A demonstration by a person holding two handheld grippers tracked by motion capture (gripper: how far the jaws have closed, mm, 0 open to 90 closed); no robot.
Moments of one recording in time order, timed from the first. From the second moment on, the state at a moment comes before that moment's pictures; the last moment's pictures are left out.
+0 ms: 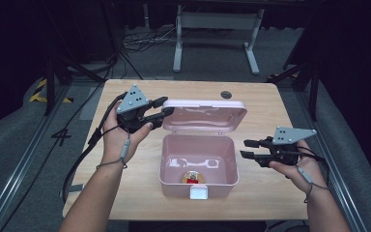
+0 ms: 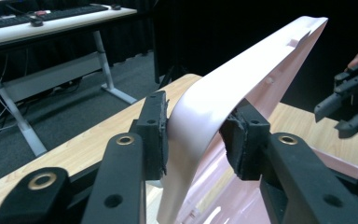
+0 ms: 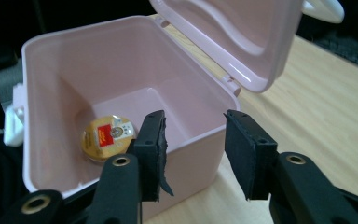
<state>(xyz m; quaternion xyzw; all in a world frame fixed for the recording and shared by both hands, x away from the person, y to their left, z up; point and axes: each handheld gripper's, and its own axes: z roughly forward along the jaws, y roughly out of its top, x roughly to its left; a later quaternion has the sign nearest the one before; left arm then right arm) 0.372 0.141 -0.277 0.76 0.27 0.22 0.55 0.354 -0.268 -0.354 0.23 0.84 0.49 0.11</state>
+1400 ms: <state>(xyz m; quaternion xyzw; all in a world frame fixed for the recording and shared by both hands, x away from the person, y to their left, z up) 0.336 0.149 -0.302 0.81 0.26 0.16 0.50 0.347 -0.253 -0.329 0.22 0.78 0.58 0.07</state>
